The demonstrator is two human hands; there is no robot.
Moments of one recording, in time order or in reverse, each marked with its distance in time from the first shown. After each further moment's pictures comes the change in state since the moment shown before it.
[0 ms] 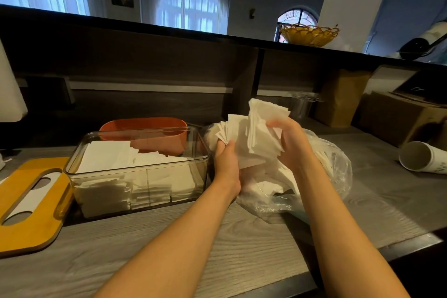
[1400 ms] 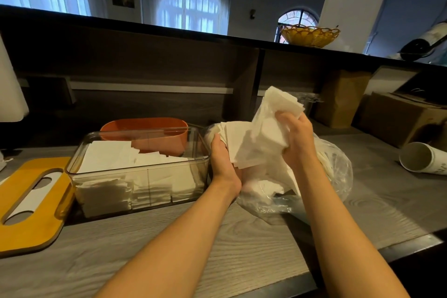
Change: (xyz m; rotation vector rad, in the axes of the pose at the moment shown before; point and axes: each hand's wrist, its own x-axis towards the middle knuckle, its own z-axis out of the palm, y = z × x) left_hand -0.006 0.009 0.000 -0.218 -0.112 -0.010; right_hand 0.001 -0.004 0.003 0.092 0.160 -0.246
